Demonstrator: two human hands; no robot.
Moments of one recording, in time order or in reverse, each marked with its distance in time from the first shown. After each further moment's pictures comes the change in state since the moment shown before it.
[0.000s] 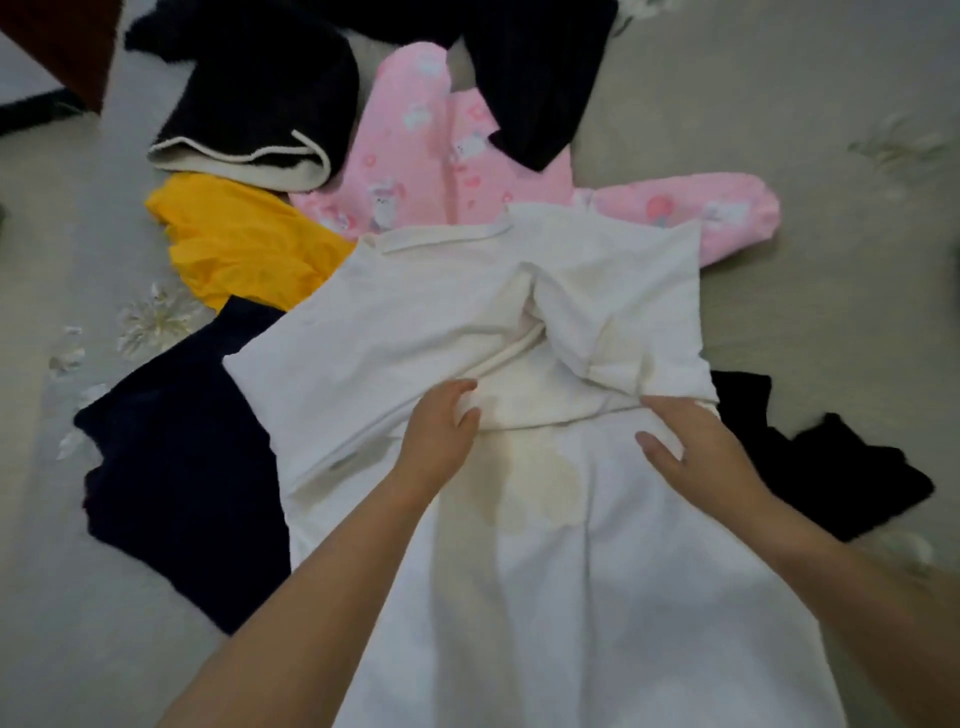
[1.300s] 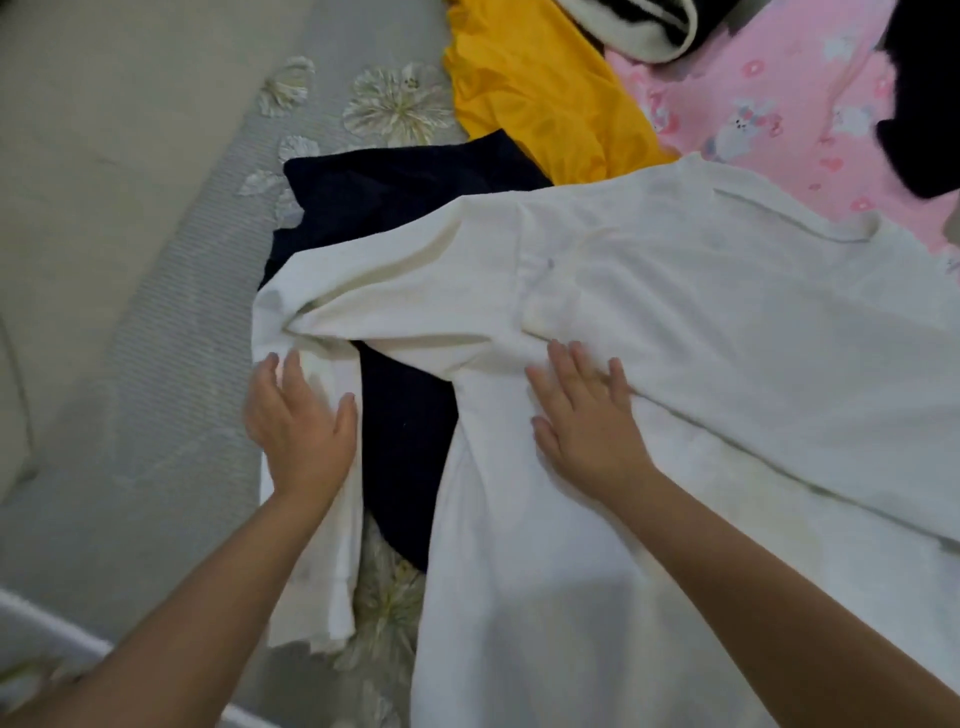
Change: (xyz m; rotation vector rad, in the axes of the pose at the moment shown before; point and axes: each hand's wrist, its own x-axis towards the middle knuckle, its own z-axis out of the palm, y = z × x) left_hand -0.116 -0.255 -0.102 0.172 0.702 -0.590; right_hand 0.045 -0.214 0.194 -0.550 -0.348 -0.652
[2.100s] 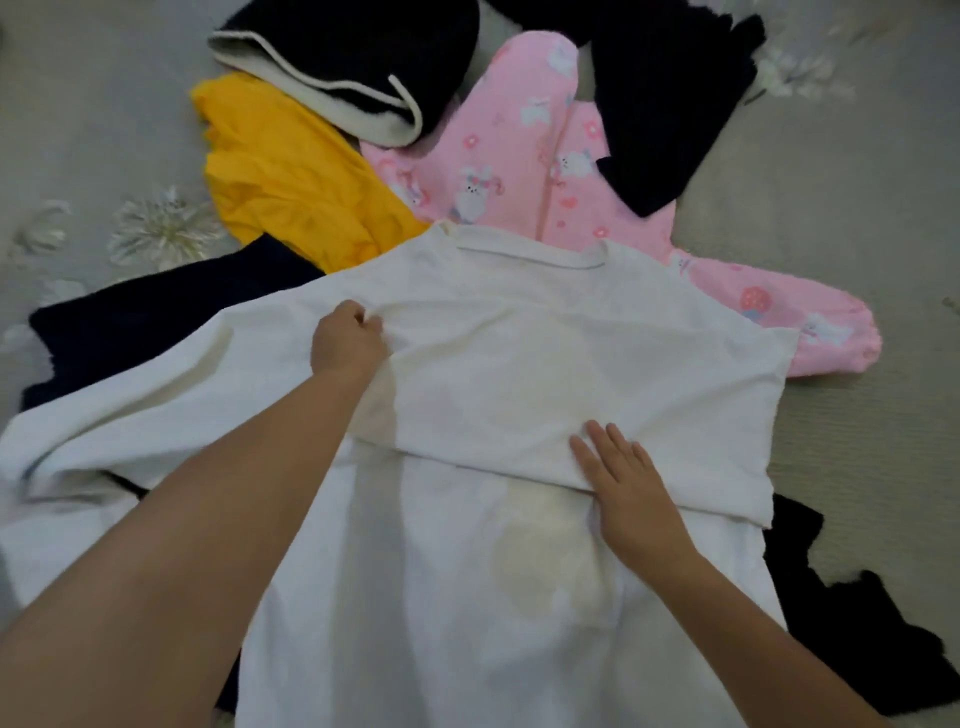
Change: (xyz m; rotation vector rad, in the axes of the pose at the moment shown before) left_hand 0.060 0.258 0.096 -0.165 -0.340 0.113; right_hand -0.122 0.175 0.001 -0.005 0.120 0.307
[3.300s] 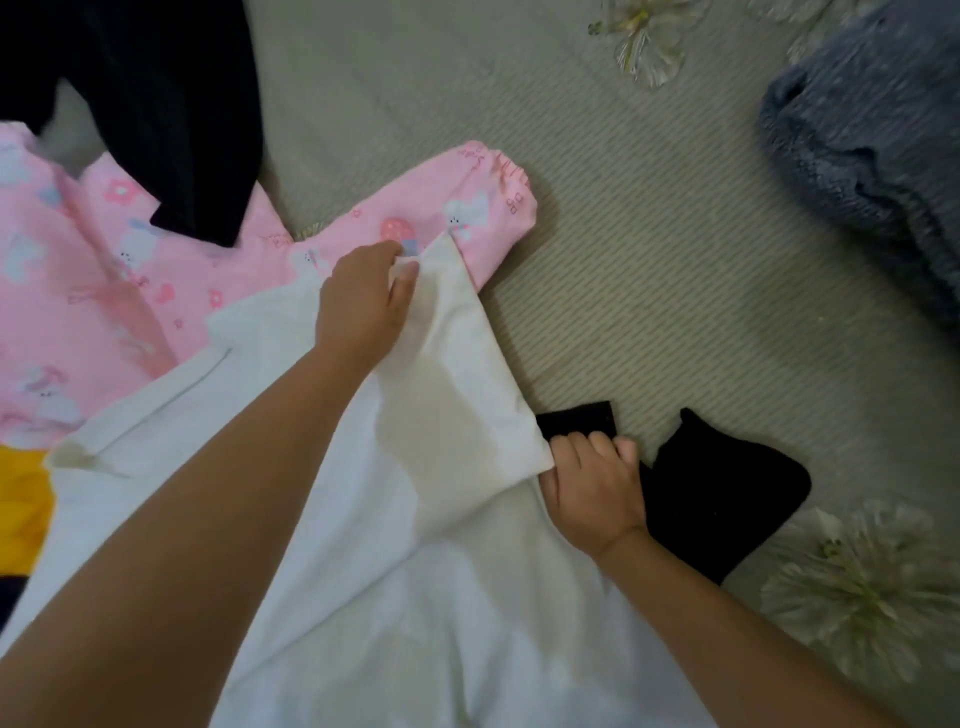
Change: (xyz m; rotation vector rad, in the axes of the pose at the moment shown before) left_hand -0.095 0.262 0.236 0.449 -0.424 1.068; right_hand -0.084 0.126 0.055 0.115 0.361 0.807
